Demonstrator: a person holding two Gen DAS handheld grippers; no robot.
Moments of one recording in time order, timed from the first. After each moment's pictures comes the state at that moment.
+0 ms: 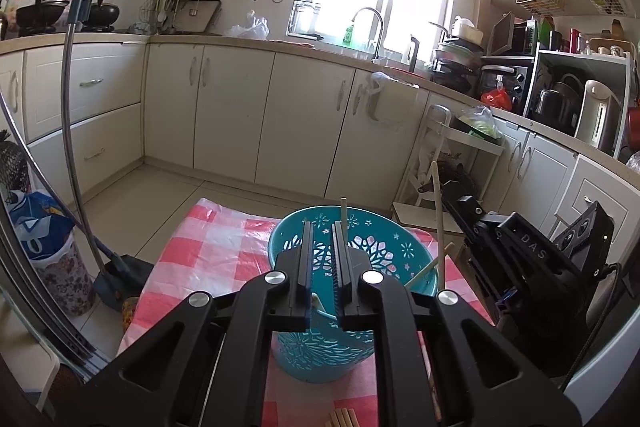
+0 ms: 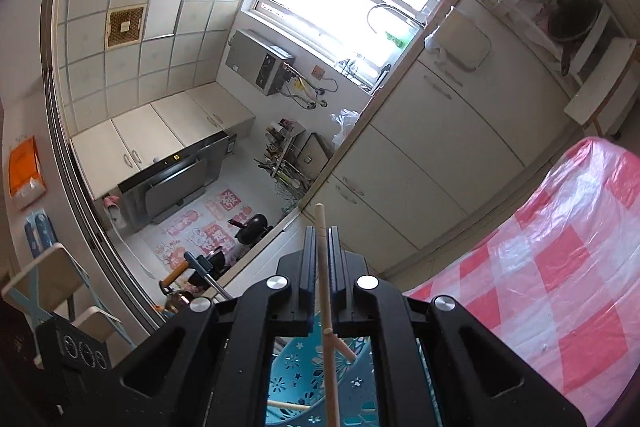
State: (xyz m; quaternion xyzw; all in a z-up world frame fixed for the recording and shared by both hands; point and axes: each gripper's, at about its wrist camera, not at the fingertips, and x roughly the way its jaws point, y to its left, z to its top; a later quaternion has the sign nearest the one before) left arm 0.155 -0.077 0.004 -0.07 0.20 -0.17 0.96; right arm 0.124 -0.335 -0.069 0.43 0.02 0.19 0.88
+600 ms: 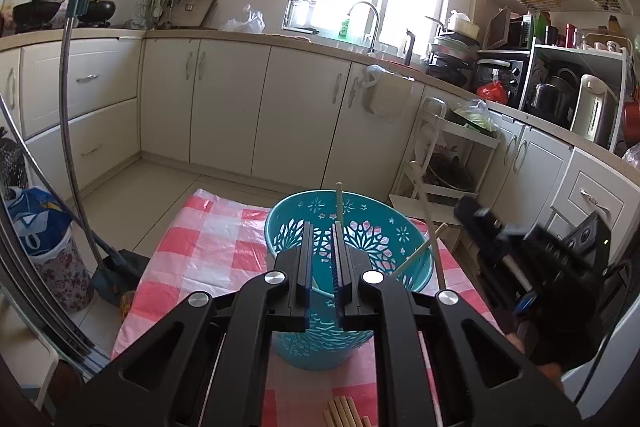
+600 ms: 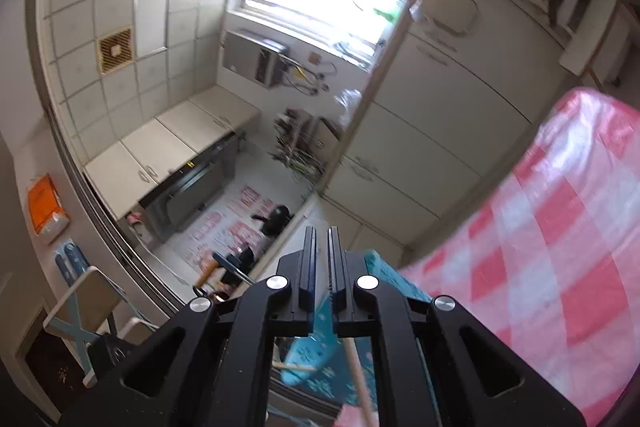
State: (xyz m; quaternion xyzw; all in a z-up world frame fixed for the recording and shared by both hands) left arm 0.148 -0.078 -0.004 -0.07 0.22 -0.18 0.96; right arm 0.107 -0.357 -0.088 0.48 0.07 0.22 0.84
